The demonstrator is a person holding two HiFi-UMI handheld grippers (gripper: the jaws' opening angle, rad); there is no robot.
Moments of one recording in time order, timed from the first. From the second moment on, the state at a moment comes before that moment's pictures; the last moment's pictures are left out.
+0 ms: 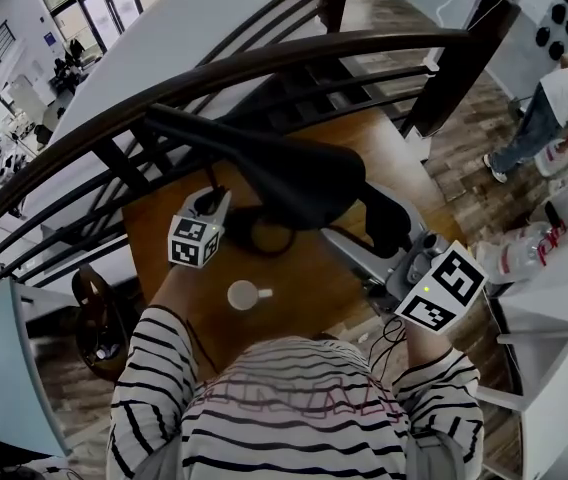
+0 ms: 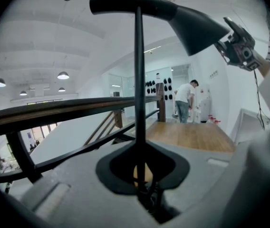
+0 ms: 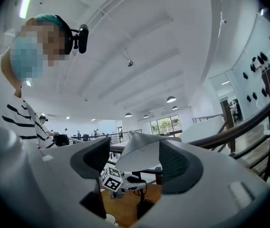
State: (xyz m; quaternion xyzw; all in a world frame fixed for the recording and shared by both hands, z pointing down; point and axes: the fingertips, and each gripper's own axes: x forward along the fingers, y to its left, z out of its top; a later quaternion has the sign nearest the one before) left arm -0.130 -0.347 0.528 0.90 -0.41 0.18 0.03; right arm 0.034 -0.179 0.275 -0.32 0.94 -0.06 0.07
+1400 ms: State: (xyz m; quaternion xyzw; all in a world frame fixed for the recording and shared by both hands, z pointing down) left arm -0.134 -0.347 0.528 0.89 -0.43 0.17 0.03; right arm 0.024 -0.188 0.200 -0.30 0.95 -0.01 0.07
